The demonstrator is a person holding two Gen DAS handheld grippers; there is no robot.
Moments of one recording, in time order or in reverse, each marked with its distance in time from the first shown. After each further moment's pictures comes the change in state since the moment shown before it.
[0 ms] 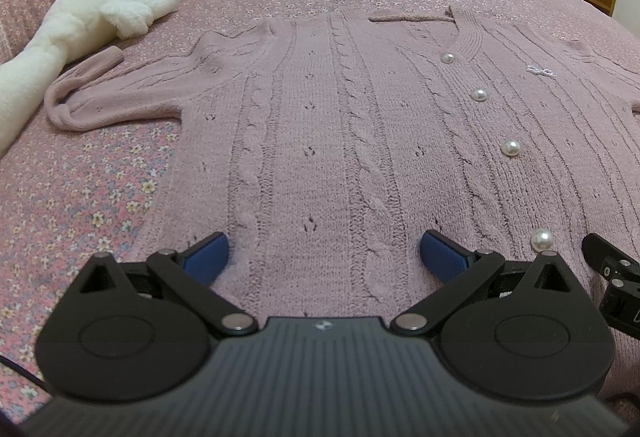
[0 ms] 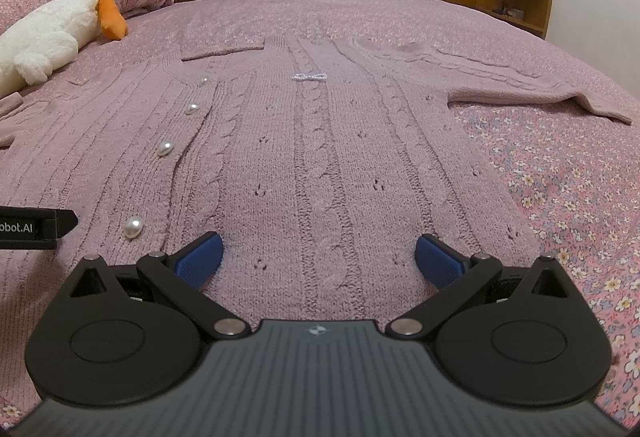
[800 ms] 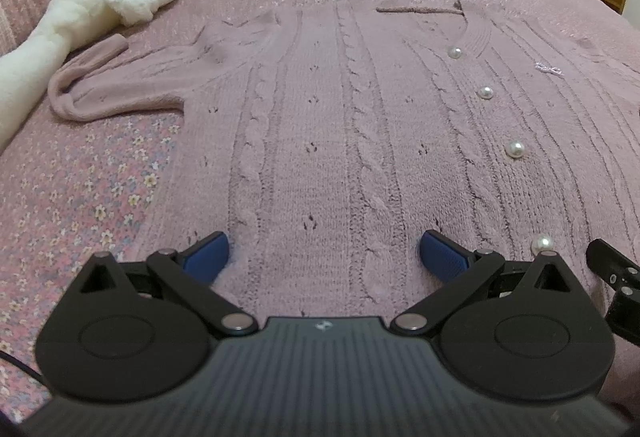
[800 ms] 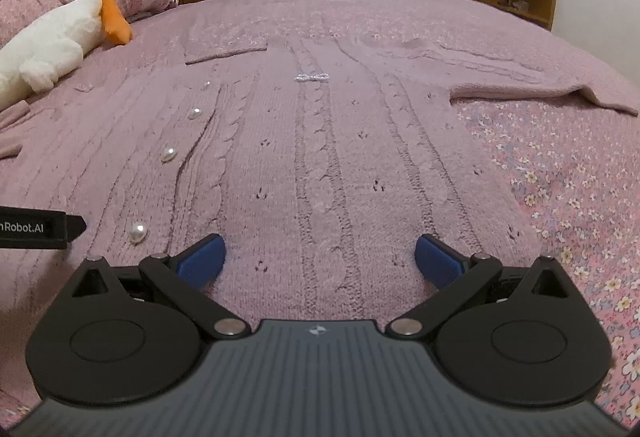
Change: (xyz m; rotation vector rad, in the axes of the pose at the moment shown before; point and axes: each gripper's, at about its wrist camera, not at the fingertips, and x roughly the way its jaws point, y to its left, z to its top) left arm 0.002 0.000 0.009 -0.019 0.057 0.012; right arm 0.000 -0.009 0.006 0.035 0.018 0.043
